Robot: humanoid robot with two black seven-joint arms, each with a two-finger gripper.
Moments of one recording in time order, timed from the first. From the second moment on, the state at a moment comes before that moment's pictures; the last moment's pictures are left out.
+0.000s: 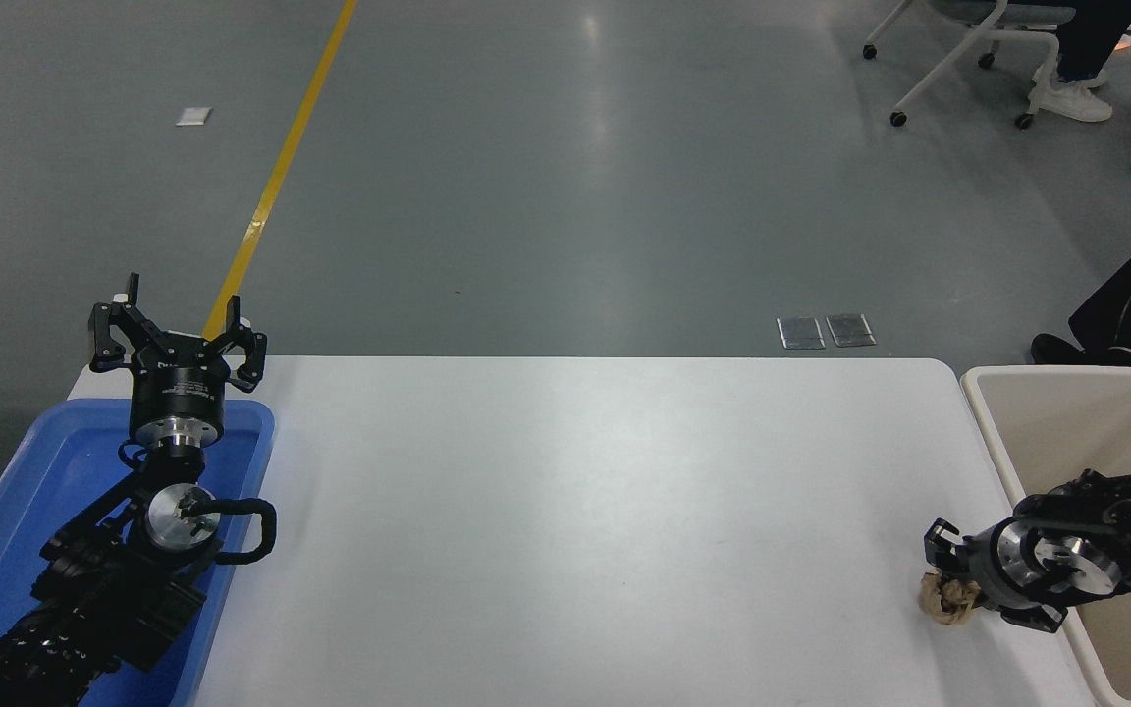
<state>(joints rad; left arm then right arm) -0.61 0.17 -1.00 -0.41 -0.12 -0.52 -0.60 1.06 -0.54 -0.71 0.93 -0.08 0.09 -0.31</state>
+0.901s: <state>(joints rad) -0.61 0.17 -1.00 -0.41 -0.12 -0.52 -0.60 2.00 -0.75 -1.10 1.53 -0.07 0.54 -0.32</state>
